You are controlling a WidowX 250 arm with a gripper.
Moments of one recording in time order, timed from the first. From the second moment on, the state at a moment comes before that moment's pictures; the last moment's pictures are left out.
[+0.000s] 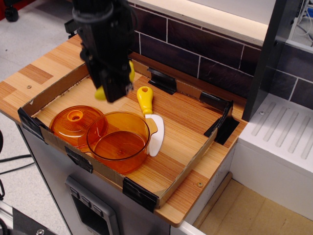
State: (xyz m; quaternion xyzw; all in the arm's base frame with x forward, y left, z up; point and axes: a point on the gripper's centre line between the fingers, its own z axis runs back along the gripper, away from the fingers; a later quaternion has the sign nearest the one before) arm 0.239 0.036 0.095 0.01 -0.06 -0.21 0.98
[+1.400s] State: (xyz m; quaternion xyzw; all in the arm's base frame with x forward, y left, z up) arm 0.221 0.024 0.076 0.02 -0.03 -0.21 0.98
